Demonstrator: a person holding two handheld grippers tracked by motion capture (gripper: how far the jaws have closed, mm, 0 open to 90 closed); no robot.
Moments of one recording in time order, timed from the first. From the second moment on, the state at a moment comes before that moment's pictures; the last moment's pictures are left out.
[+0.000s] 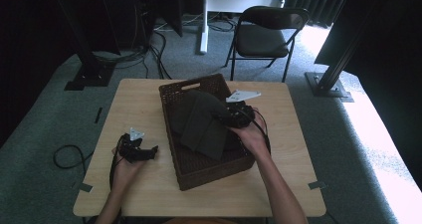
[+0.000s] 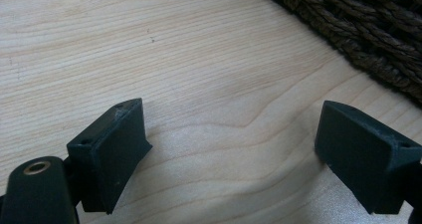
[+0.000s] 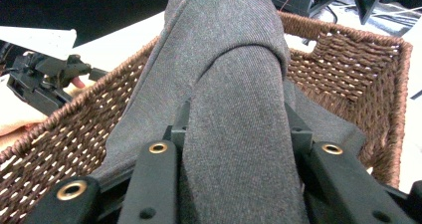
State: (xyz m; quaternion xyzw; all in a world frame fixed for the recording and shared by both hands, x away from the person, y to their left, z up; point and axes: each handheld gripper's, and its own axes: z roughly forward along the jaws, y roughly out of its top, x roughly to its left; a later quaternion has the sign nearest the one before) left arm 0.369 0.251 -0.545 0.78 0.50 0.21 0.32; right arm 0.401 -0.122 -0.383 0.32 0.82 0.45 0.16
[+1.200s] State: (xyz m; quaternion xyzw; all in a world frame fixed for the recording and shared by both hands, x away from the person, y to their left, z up) left arm 0.369 0.251 -0.544 0.78 0.50 0.21 0.32; right arm 0.402 -0.126 -0.349 0.31 0.80 0.48 0.18
